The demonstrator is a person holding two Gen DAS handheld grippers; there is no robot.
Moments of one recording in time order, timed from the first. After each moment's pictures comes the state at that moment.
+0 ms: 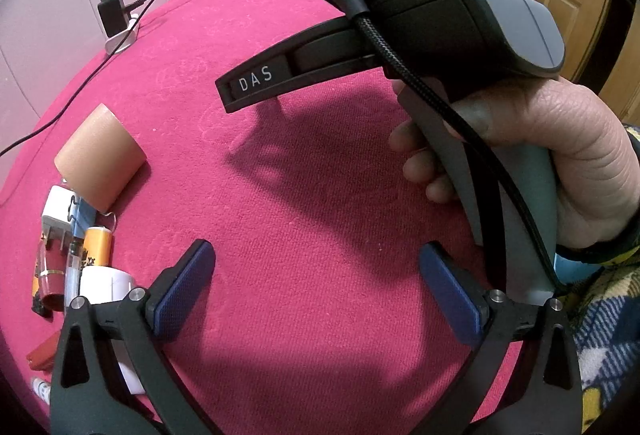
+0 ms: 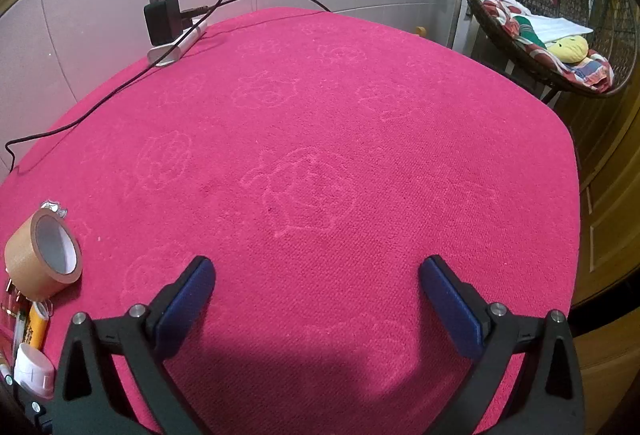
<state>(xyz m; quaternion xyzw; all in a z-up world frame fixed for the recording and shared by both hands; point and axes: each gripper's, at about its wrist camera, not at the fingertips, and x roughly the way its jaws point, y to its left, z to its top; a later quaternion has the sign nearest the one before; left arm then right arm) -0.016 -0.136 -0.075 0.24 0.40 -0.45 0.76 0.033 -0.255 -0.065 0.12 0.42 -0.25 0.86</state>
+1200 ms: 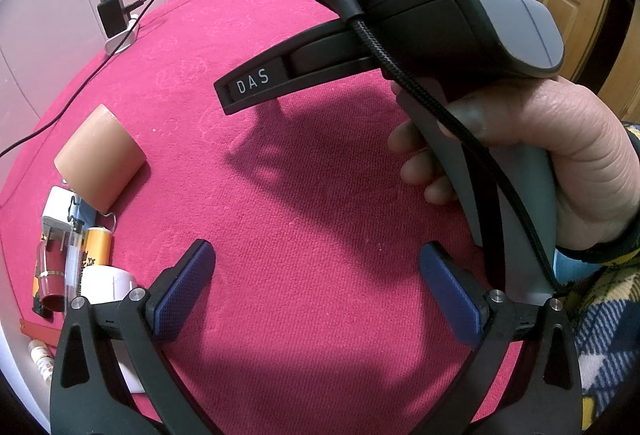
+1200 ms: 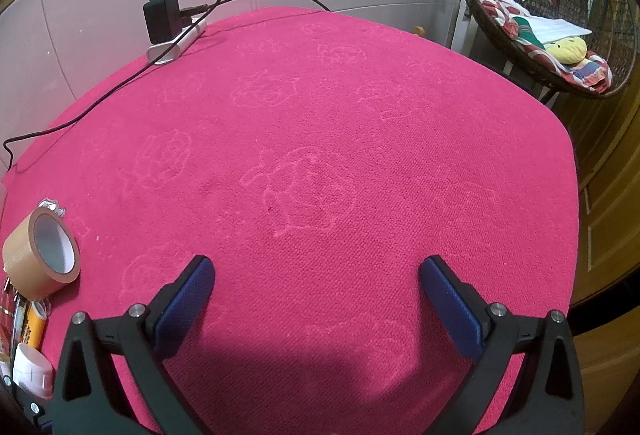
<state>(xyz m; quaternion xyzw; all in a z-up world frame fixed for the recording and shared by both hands) -0.017 -0.136 -0.076 0.24 0.40 -0.45 0.76 0.029 -0.253 -0.065 0.12 0.42 -0.26 0.86</state>
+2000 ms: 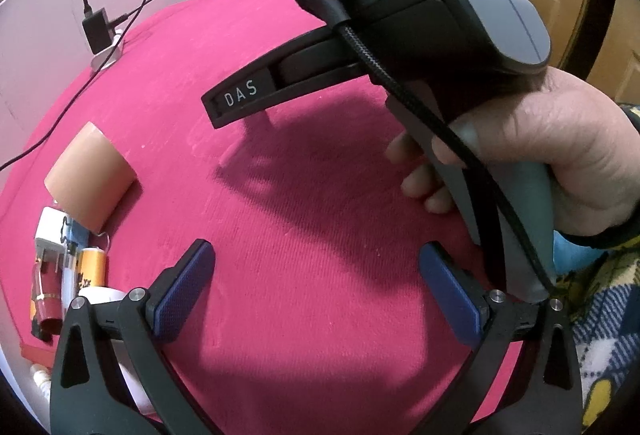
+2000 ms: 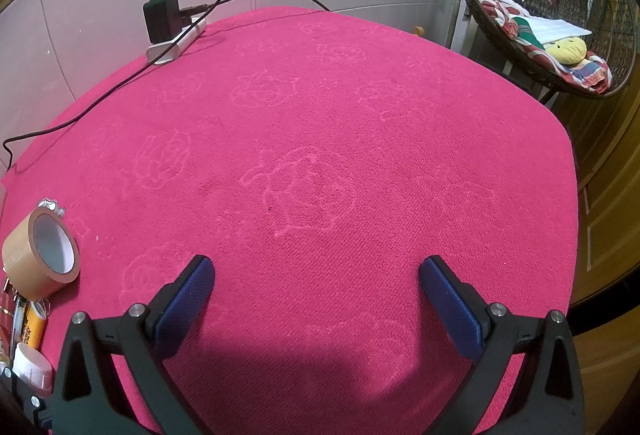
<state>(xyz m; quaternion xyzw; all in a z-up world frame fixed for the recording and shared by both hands) -0.012 -0.136 -0.076 0.25 0.38 -0.48 0.75 0.030 -0.253 -0.065 0.11 0.42 -0.26 0.86</state>
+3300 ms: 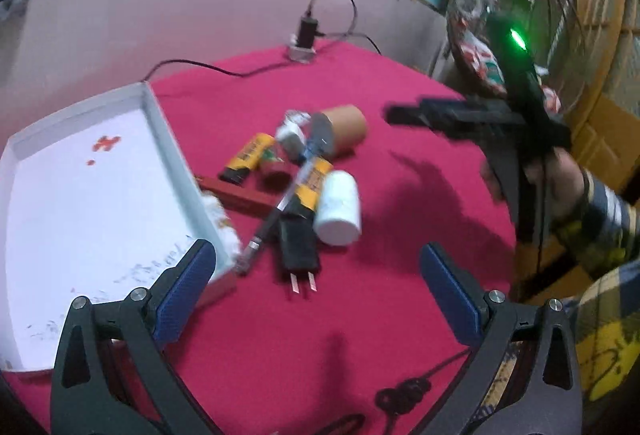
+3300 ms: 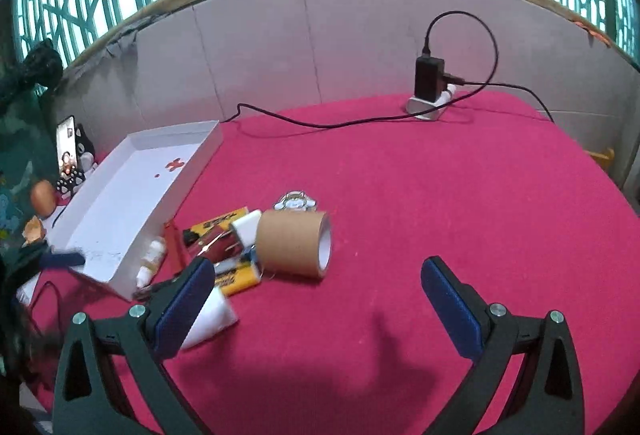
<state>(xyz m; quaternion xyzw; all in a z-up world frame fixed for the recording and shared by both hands) -0.025 0.049 -0.014 0.04 0.38 -0.32 0.87 0.047 -0.170 -0.011 0.02 0.36 0.13 0.92</state>
